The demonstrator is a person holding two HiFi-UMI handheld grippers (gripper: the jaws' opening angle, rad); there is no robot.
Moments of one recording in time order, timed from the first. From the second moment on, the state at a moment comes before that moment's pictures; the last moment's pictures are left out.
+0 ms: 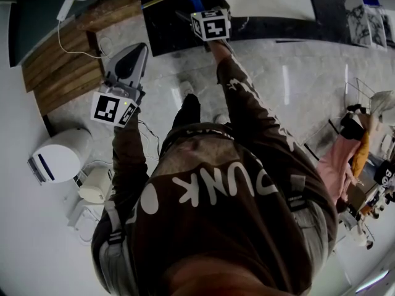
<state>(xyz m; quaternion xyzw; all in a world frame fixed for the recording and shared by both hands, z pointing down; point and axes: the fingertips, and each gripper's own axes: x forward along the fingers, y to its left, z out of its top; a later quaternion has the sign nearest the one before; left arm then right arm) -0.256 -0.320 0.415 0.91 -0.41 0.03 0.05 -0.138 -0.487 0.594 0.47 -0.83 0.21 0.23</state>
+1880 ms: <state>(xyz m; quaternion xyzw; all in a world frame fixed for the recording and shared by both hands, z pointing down) -0.240 -0.322 0.412 0.92 -0.40 0.05 0.03 -0.121 -0.485 0.610 0.50 -0.78 0.19 0.34</state>
